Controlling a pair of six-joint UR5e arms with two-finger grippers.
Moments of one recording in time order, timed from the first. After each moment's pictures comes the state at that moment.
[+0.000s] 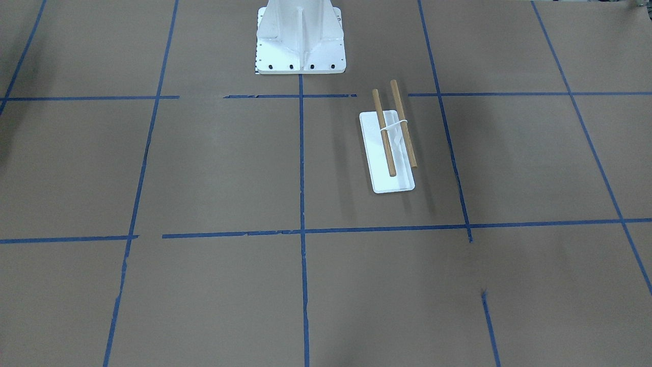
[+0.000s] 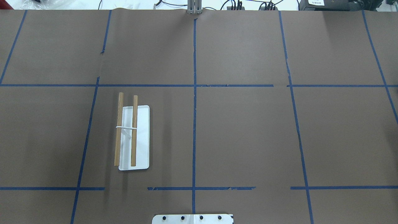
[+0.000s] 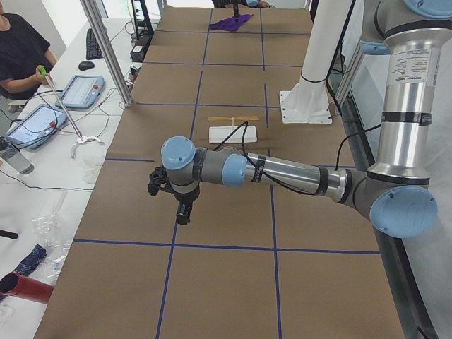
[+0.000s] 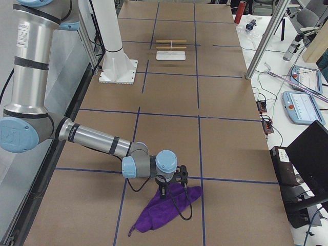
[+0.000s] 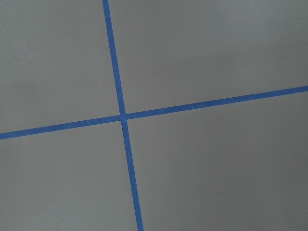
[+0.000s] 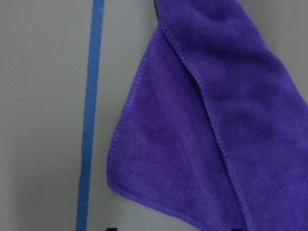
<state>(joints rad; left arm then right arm) -1.52 -1.59 -1.72 -1.52 -2.40 0.03 1.43 -1.78 1.42 -1.18 2.33 0.05</state>
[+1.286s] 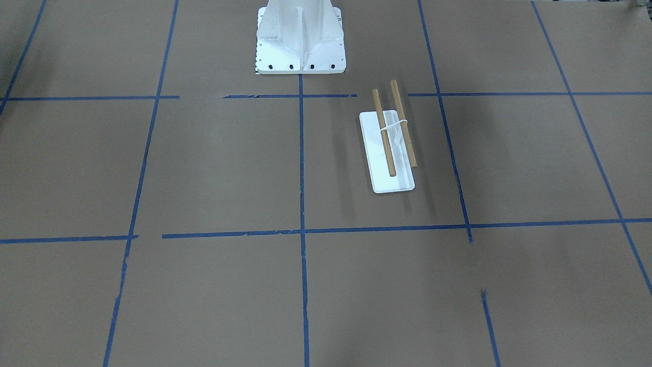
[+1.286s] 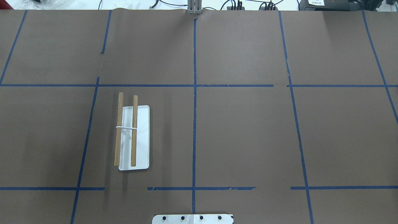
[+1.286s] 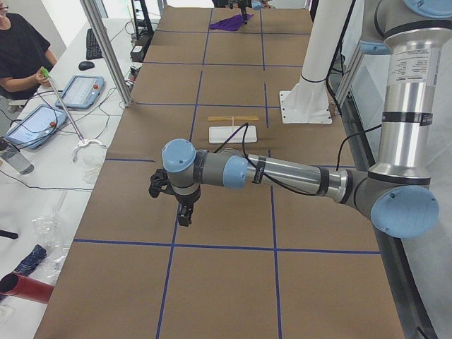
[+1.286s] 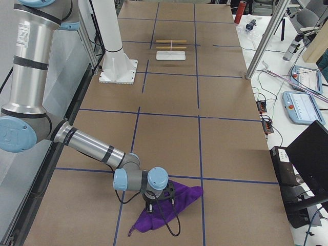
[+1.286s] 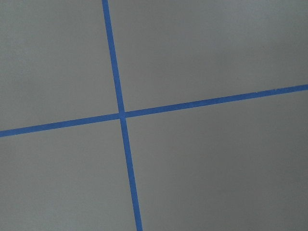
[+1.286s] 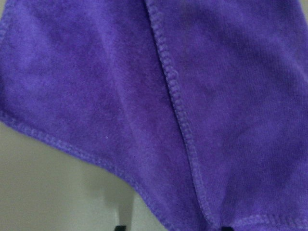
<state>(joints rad) -1.51 -1.59 -1.72 -1.53 -2.40 0.03 1.40 -1.78 1.29 -1.18 2.27 -0.09</state>
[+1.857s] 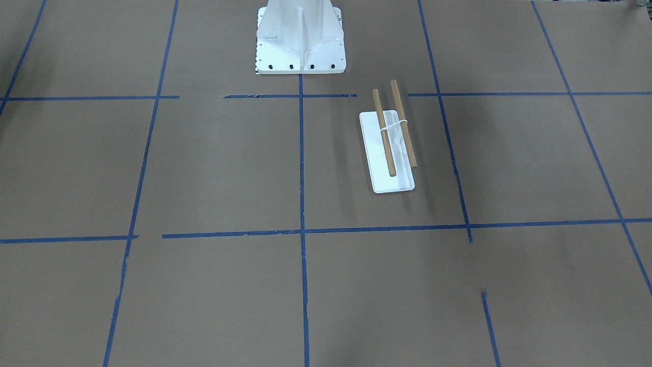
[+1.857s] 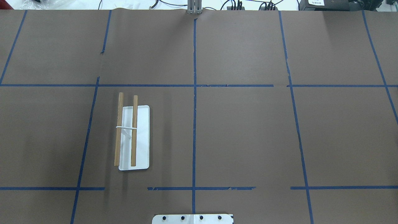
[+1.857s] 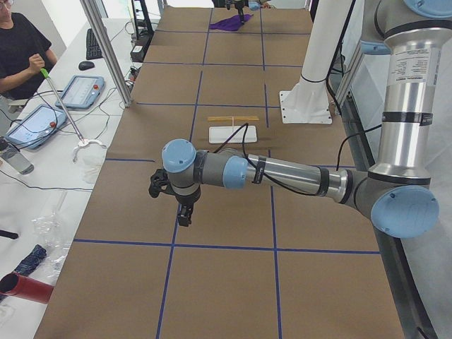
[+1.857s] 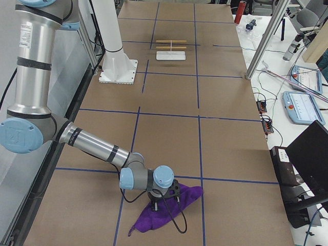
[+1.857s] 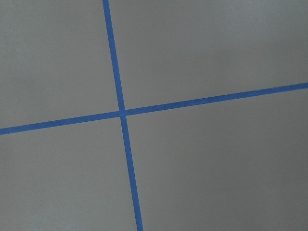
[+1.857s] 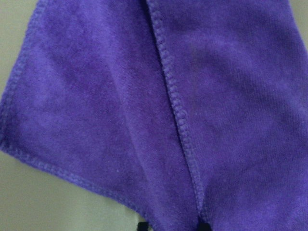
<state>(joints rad) -1.51 -1.59 -1.71 -1.53 -2.40 0.03 1.40 -1.74 1.27 -1.18 2.27 -0.10</state>
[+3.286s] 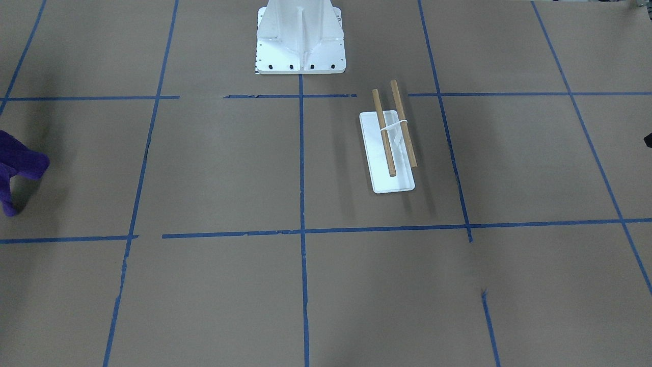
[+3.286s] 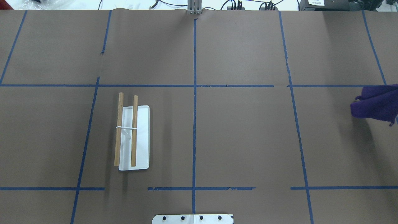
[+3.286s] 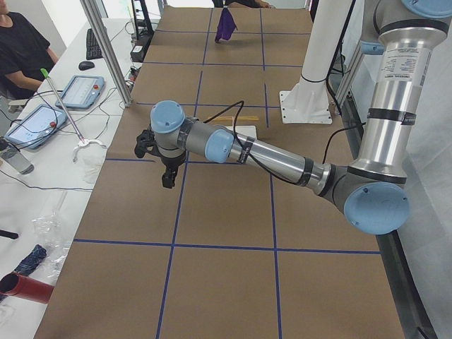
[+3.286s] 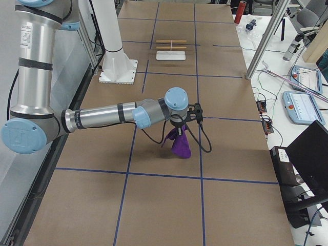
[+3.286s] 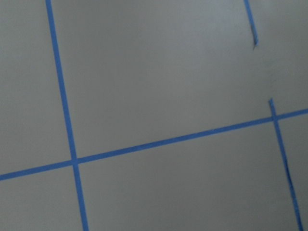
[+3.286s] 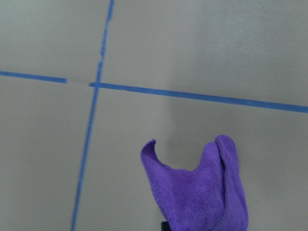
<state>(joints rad) -1.47 -1.72 -1.76 -1.64 -2.48 -0.21 1.39 -1.67 1.92 -1.34 2.58 0.36</state>
